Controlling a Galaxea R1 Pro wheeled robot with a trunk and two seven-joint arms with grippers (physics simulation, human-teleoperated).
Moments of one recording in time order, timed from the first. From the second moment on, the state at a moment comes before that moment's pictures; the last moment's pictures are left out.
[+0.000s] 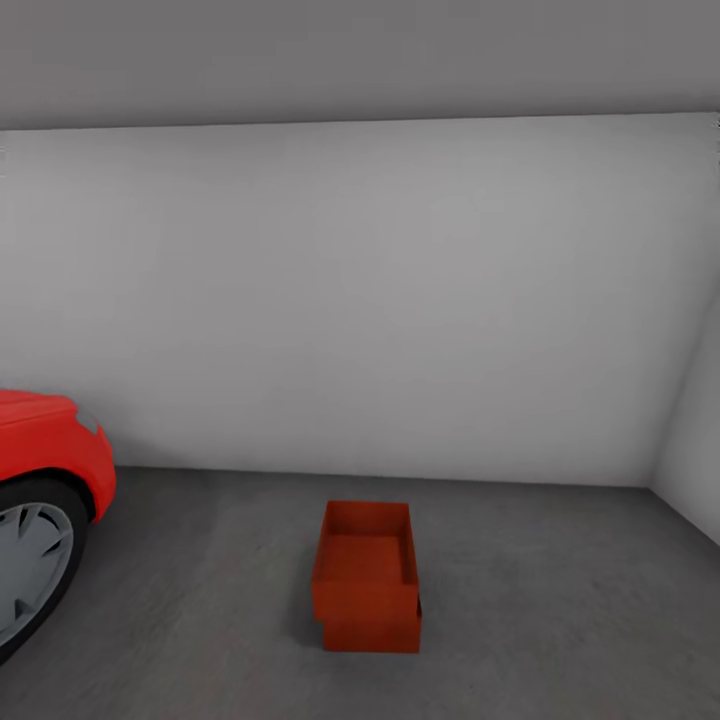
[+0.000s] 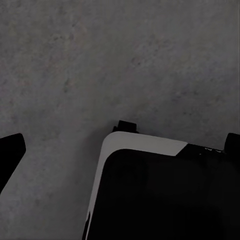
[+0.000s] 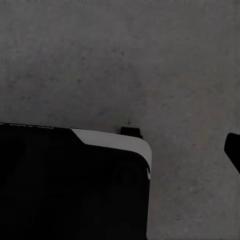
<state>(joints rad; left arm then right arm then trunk) -0.17 0.02 0.02 0.00 0.18 -0.08 0.09 -0.13 0.03 0.01 0.03 0.09 -0.21 -0.03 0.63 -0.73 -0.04</state>
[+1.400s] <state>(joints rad) -0.17 0.02 0.02 -0.01 0.17 -0.09 0.09 -0.13 0.03 0.01 0.03 0.10 -0.20 -0.04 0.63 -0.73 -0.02</state>
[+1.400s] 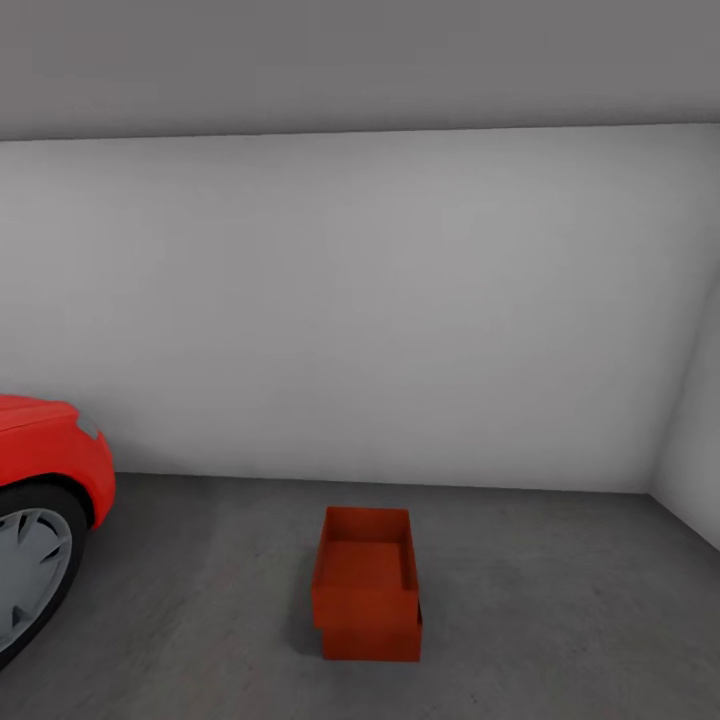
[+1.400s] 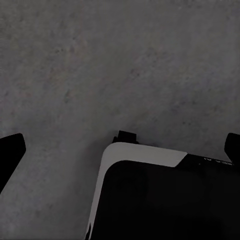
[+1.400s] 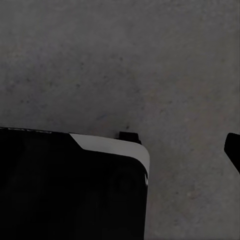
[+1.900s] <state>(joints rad) -0.17 0.02 0.02 -0.01 0.17 -0.09 0.09 -0.13 0.03 0.01 0.03 0.10 -0.20 -0.05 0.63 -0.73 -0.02</state>
